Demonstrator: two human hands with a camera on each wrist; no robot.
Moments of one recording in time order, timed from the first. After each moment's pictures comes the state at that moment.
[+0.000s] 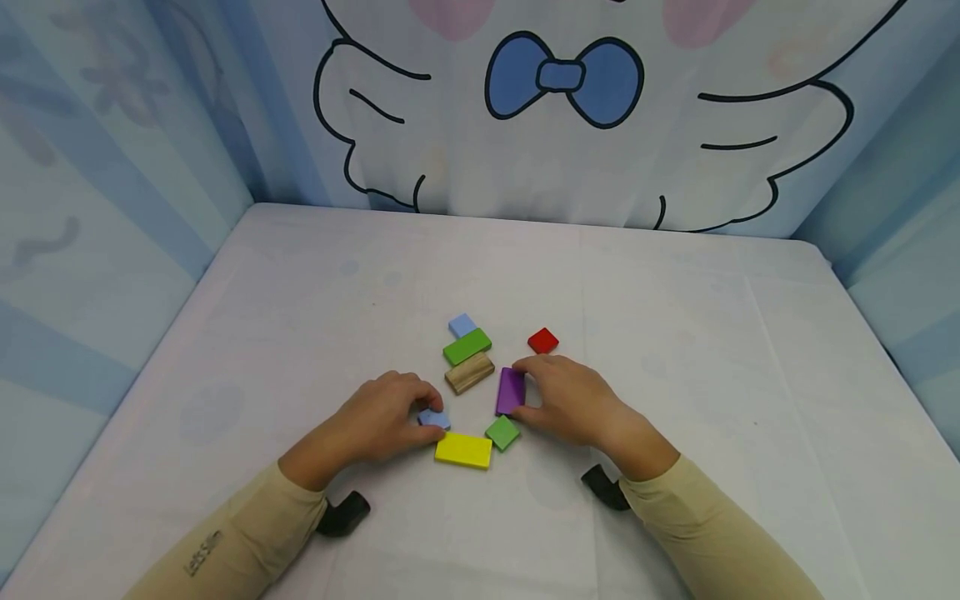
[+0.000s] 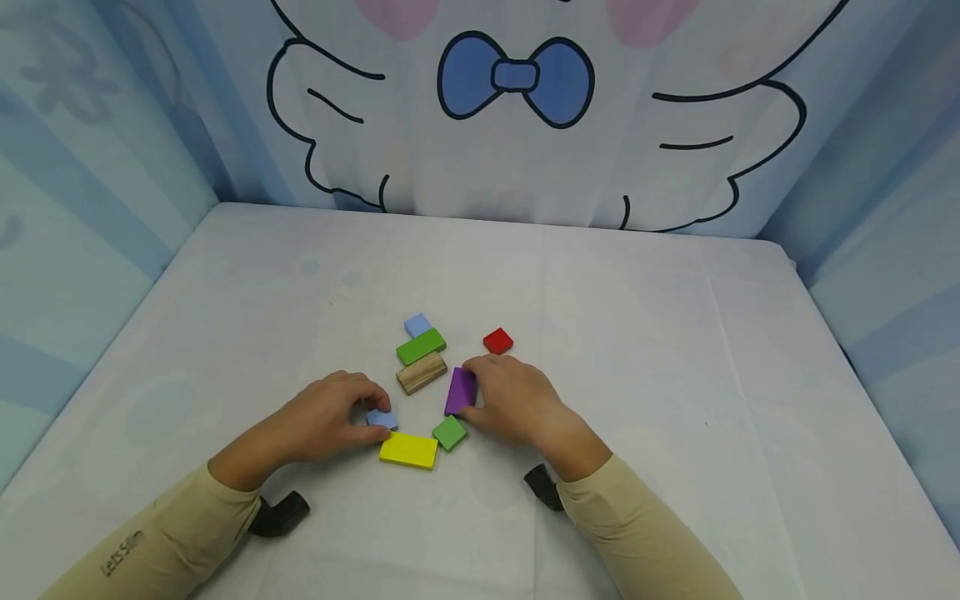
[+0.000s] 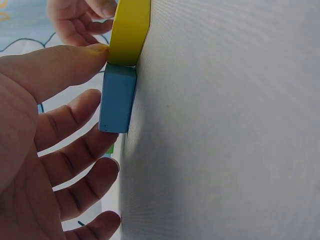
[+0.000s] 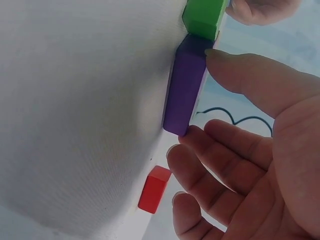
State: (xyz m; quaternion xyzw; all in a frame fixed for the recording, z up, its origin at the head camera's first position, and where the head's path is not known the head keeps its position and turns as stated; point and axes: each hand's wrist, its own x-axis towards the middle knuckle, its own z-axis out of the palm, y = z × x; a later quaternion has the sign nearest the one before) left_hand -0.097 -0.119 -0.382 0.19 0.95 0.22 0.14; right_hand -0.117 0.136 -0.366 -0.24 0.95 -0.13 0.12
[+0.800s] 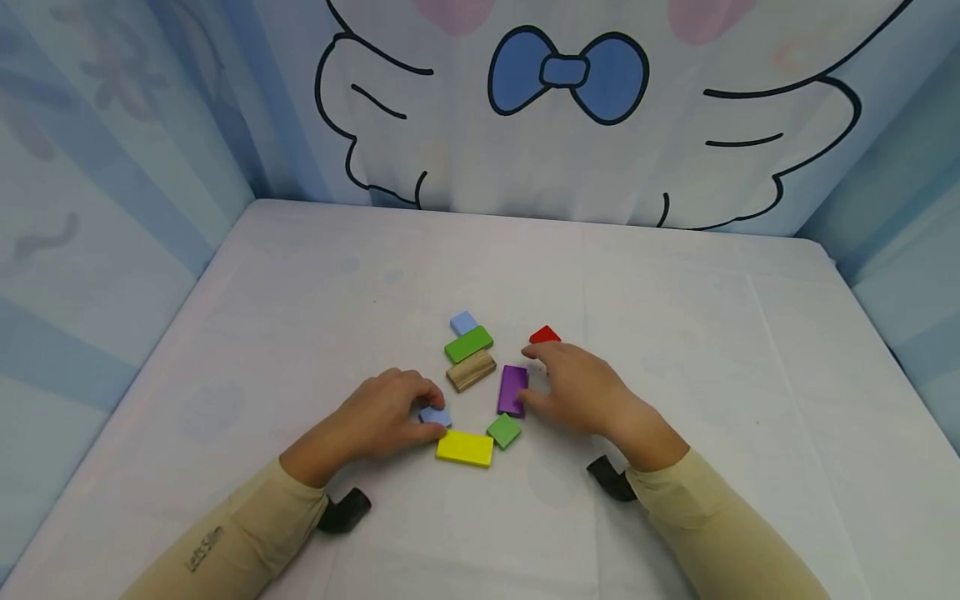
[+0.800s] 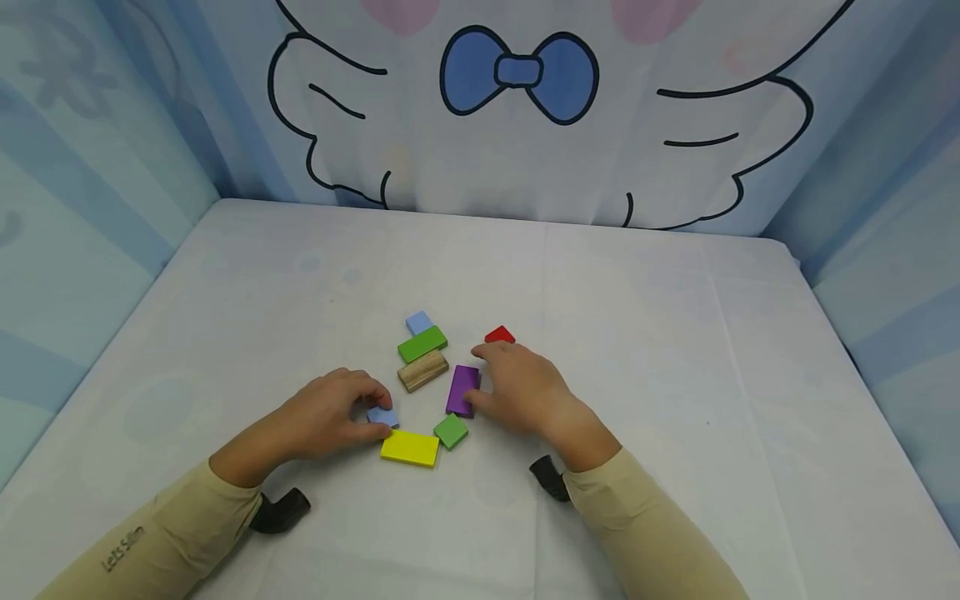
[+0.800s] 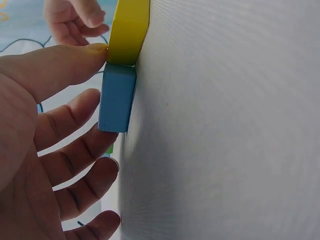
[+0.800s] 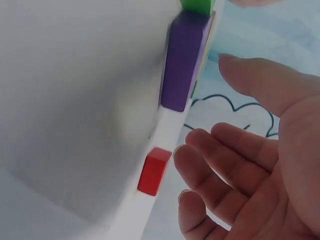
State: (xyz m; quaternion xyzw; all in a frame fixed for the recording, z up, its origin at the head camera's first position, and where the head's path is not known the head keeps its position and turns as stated) left_hand -0.098 -0.121 -0.384 0.19 0.95 0.22 0.14; right_hand -0.125 0.144 -0.362 -0.23 0.95 -0.15 0.11
